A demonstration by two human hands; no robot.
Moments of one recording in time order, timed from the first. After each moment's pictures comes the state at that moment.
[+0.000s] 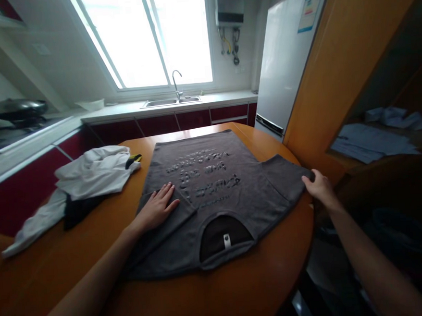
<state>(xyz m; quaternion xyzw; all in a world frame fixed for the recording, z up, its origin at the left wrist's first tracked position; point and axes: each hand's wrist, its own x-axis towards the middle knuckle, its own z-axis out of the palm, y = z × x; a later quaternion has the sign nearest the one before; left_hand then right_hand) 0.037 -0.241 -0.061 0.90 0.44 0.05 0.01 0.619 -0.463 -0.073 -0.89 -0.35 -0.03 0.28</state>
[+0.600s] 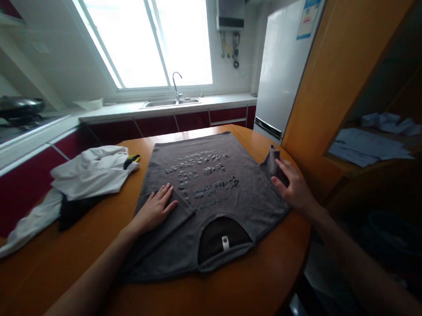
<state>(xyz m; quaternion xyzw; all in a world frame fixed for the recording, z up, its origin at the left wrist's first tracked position) 0.038 -0.240 -0.061 0.90 0.43 0.06 0.00 0.497 -0.457 0.007 -0.65 -0.64 -0.07 0.41</state>
